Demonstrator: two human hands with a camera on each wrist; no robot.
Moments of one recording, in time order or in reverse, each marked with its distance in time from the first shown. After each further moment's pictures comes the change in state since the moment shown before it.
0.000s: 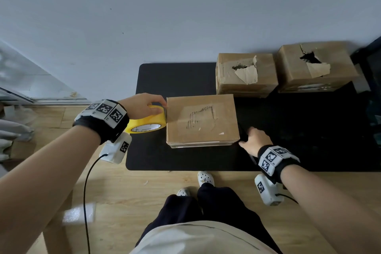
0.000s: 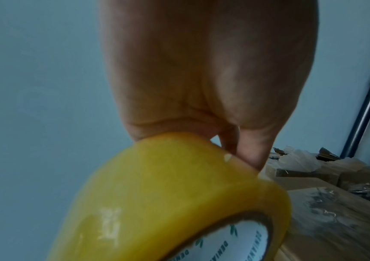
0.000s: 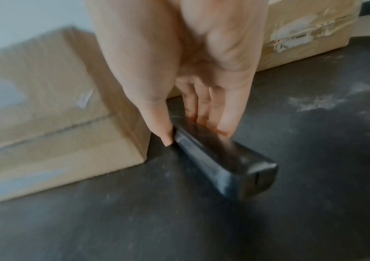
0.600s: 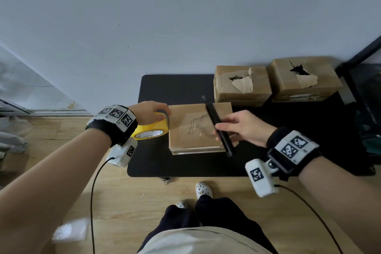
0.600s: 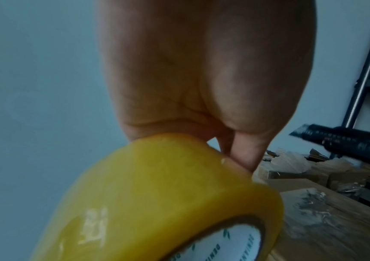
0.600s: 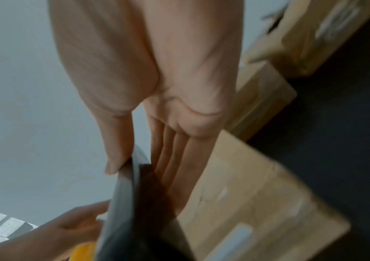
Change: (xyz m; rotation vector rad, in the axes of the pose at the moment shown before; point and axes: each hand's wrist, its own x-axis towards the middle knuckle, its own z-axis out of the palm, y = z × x) left_hand 0.000 -0.004 0.003 0.079 0.002 0.019; right_hand -0.073 -0.066 -0.092 0.889 -0.435 -0.379
